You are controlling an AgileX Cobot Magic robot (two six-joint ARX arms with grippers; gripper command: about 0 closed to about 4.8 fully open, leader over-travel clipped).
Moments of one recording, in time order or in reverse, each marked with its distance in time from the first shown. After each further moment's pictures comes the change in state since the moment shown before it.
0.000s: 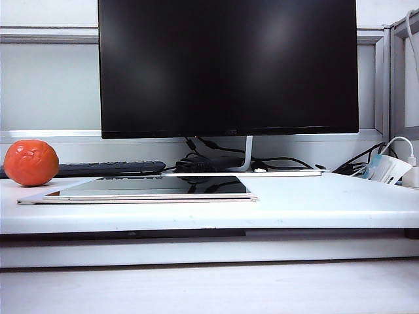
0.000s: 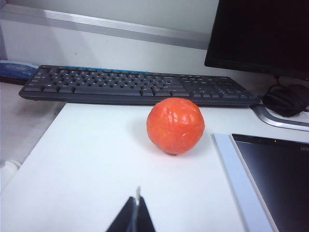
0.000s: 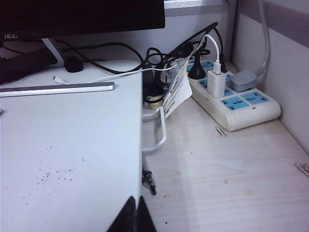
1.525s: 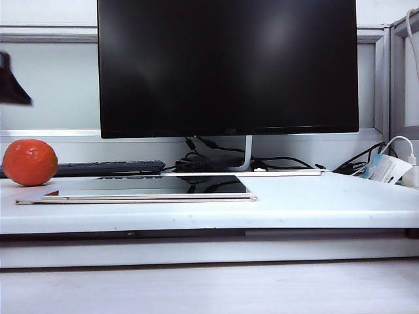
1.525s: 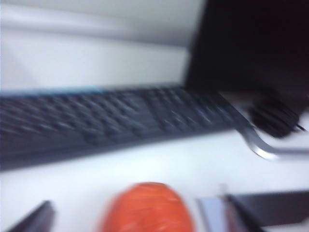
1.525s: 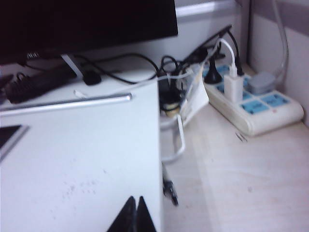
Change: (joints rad) left arm -0.017 1.295 0.501 0.659 0.212 0.022; right arm 0.000 0.000 0.000 0.037 -0.051 0.082
